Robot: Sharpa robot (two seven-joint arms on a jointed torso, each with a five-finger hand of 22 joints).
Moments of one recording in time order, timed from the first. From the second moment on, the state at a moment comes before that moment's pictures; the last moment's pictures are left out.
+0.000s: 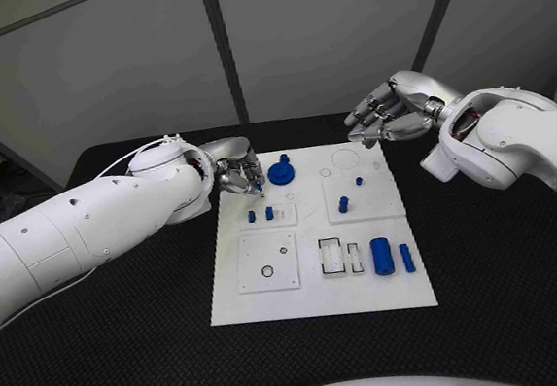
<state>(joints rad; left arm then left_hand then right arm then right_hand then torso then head) 1.26 -0.65 -0.03 1.23 -1.34 -0.03 -0.08 1.42 -0.14 0.50 -0.09 0.11 1.14 0.13 0.07 0.16 1.22 0.07 0.13 0.07 1.45 -0.01 1.25 1.00 0.15 1.16 0.10 1.08 1.06 1.26 -0.86 0.04 1.52 -0.91 -0.30 0.02 1.35 -0.19 0.36 0.09 0.16 1.03 0.17 0.07 0.17 1.18 0.12 0.07 0.14 1.28 0.06 0.07 0.31 0.17 1.10 0.16 0.26 0.37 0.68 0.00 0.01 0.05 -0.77</state>
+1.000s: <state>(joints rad) 1.25 -0.62 -0.03 1.21 -1.34 -0.02 -0.08 1.42 -0.14 0.50 -0.09 0.11 1.14 0.13 0.07 0.16 1.22 0.07 0.13 0.07 1.46 -0.01 1.25 1.00 0.15 1.16 0.10 1.08 1.06 1.26 -0.85 0.04 1.52 -0.91 -0.30 0.02 1.35 -0.19 0.36 0.09 0.16 1.03 0.17 0.07 0.17 1.18 0.12 0.07 0.14 1.28 0.06 0.07 0.31 0.17 1.10 0.16 0.26 0.37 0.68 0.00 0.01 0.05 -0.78</state>
